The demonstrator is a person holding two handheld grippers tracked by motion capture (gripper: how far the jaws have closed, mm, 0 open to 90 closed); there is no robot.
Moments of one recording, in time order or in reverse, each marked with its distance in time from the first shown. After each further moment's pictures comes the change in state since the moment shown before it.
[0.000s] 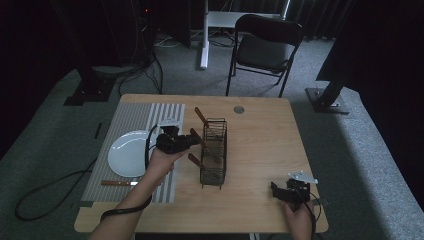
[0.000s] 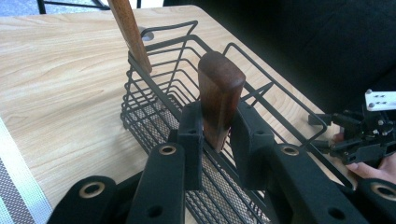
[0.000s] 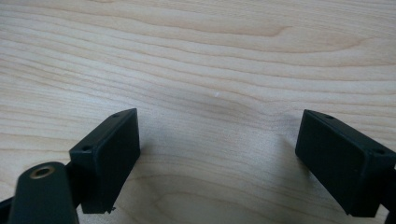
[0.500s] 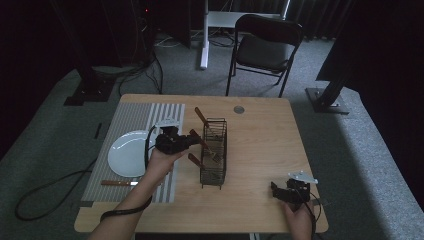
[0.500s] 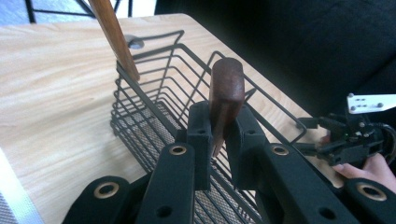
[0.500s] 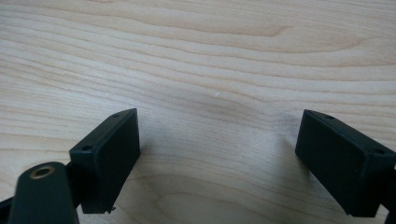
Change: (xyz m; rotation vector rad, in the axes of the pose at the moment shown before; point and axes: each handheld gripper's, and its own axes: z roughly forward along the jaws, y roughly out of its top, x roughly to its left) left arm -0.005 0.004 -0.008 -0.035 -0.020 0.025; right arm 0.000 0.000 0.000 0.000 0.000 0.001
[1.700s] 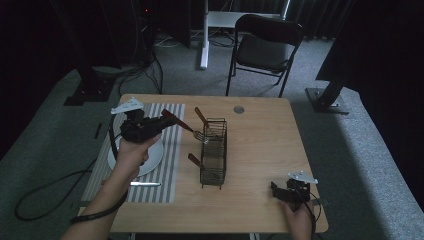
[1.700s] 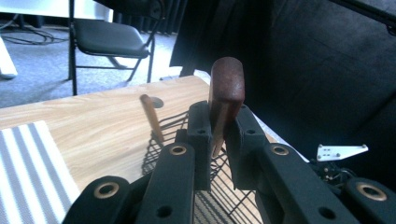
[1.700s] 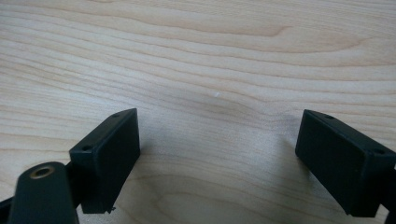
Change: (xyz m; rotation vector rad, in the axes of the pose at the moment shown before) left arm -0.013 0.045 -0.100 -0.174 0.060 0.005; right arm 0.000 0.000 0.000 -0.001 0.000 -0.002
